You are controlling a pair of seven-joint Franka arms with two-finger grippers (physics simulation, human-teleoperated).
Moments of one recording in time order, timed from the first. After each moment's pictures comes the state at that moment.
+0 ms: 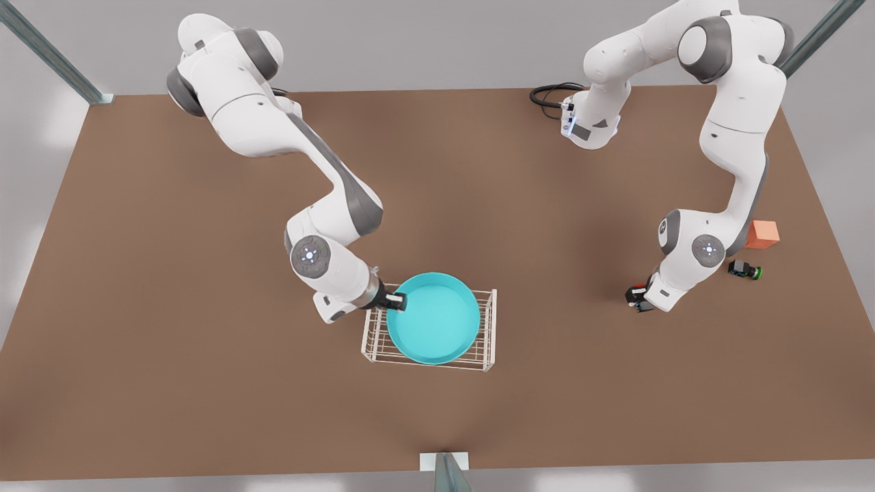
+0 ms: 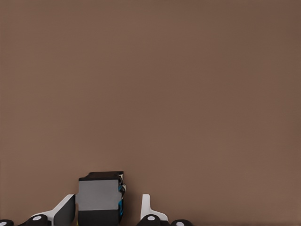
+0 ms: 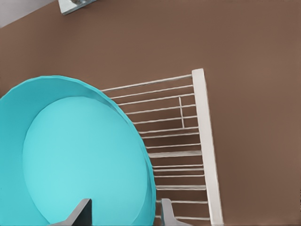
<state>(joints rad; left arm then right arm) 0.44 0.56 -0.34 -2.08 0.36 2.65 -0.25 0.32 0.65 0.25 -1.27 0.11 2.06 0.72</state>
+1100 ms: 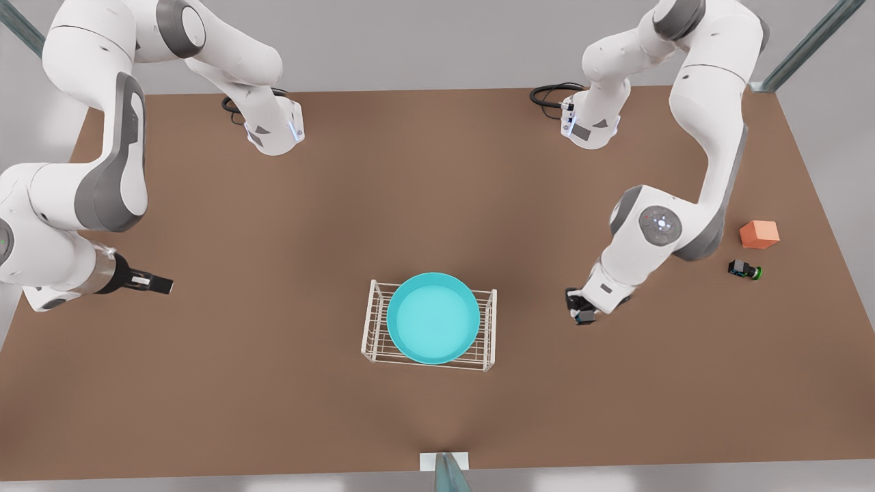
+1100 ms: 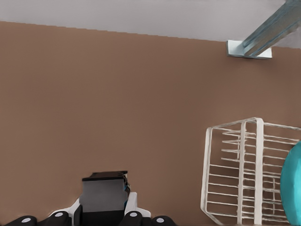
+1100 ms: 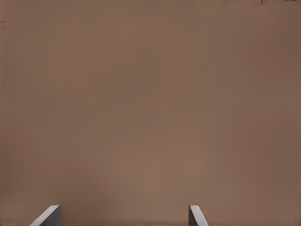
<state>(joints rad) 0.30 0.47 -0.71 -1.67 0.30 2.23 -0.54 -0.24 0.40 0.24 -1.26 -0.12 1.49 0.20</state>
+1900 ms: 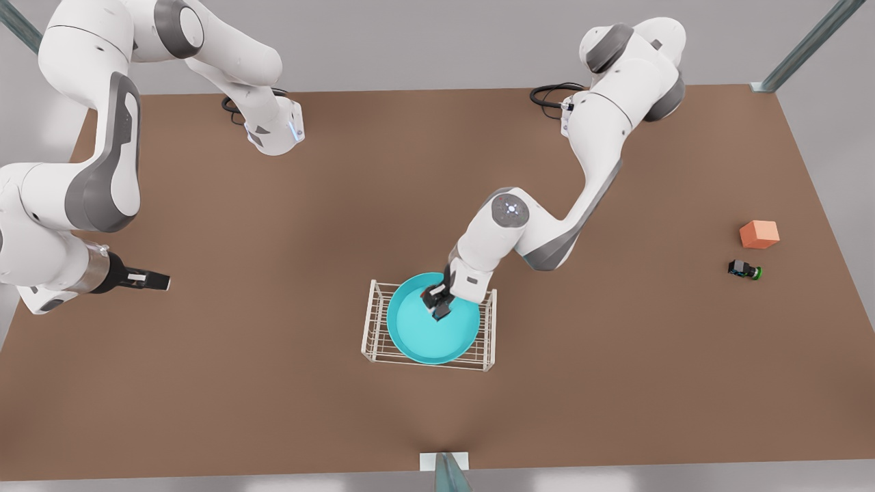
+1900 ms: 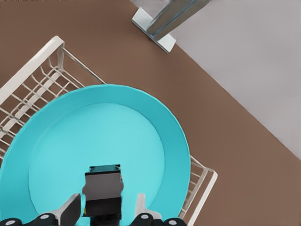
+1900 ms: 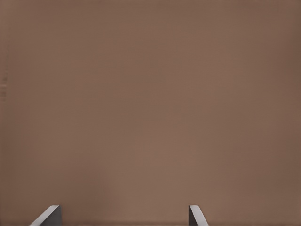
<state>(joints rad) -0.26 0.75 -0.54 -1.30 0.29 2.41 -1.35 -0.26 0.40 0.24 -1.26 -0.10 1.49 0.10</state>
